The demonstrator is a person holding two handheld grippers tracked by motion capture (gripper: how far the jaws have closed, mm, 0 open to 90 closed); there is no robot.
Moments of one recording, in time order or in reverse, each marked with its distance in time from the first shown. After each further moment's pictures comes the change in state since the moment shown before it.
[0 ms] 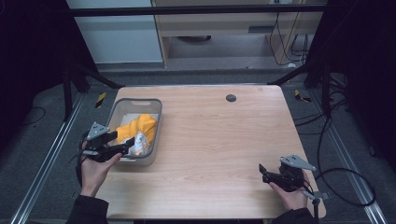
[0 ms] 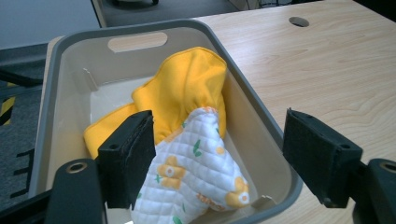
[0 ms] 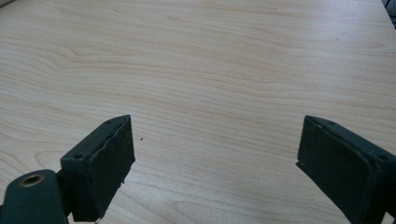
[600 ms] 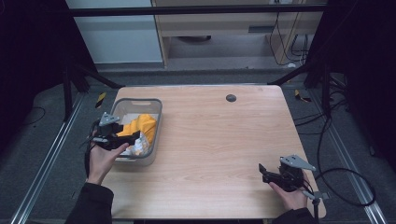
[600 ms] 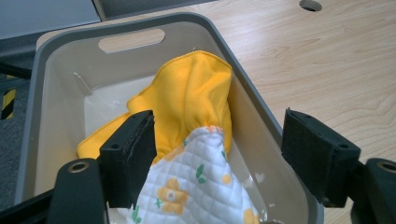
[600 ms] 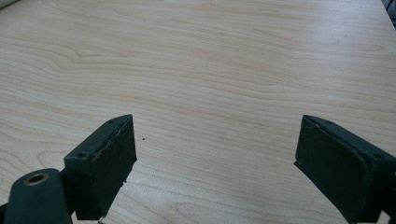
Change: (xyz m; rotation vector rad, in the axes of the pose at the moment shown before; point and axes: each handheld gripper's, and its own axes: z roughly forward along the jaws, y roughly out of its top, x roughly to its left) left arm -0.001 0.023 0.031 0.082 0.003 0.026; right arm 0.000 0.001 0.000 -0.006 0.007 -0.006
